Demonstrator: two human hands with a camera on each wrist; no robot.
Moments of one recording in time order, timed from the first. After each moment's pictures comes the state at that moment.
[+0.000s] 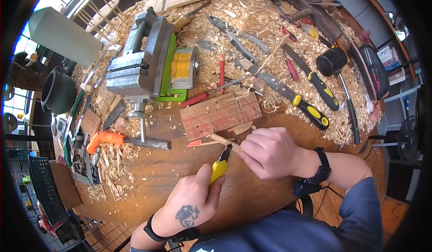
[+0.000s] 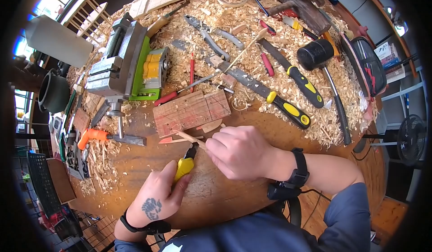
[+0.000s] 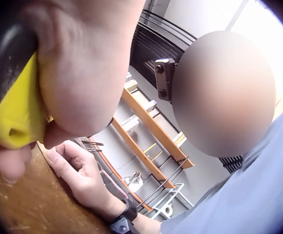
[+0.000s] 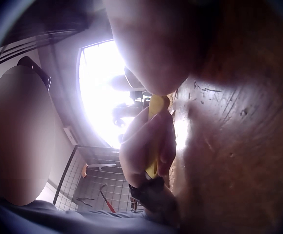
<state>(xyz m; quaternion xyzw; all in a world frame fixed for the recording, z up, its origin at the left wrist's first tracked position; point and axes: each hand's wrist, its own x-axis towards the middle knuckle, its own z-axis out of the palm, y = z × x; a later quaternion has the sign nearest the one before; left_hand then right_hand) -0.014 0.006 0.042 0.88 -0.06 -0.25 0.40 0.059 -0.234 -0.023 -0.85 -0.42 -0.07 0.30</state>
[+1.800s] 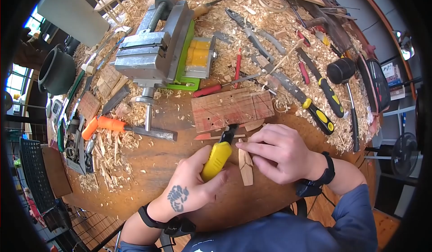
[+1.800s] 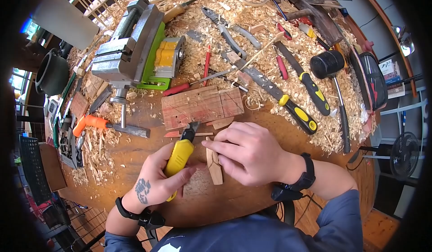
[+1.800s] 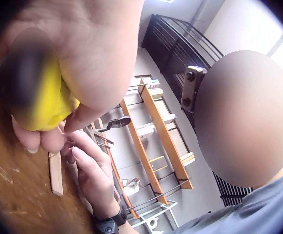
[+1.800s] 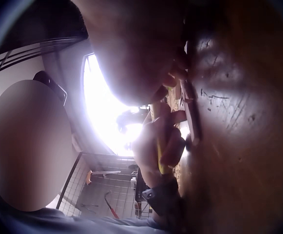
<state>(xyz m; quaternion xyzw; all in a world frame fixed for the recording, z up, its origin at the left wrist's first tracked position) -0.003 0.026 0.021 0.73 0.04 -0.31 0.60 0.064 -0.240 -0.010 -0.82 -0.45 -0.01 0.35</state>
